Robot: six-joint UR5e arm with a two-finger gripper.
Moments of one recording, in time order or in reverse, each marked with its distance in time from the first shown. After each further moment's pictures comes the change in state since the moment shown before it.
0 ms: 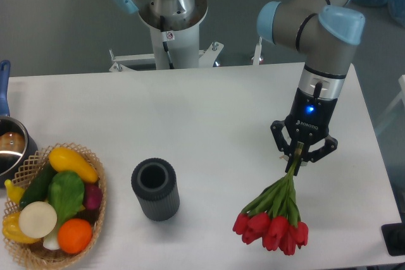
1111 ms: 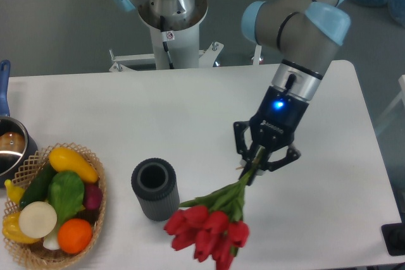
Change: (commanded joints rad) arm -0.120 0.018 0.008 0.032 -0.356 0.008
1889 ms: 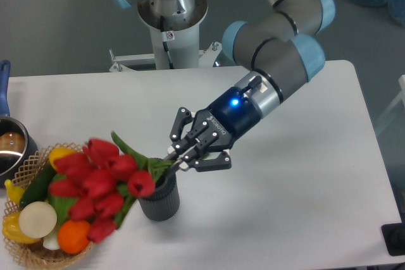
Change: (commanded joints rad) arm -0.061 -0.113 -0.043 0.012 -0.738 0.210
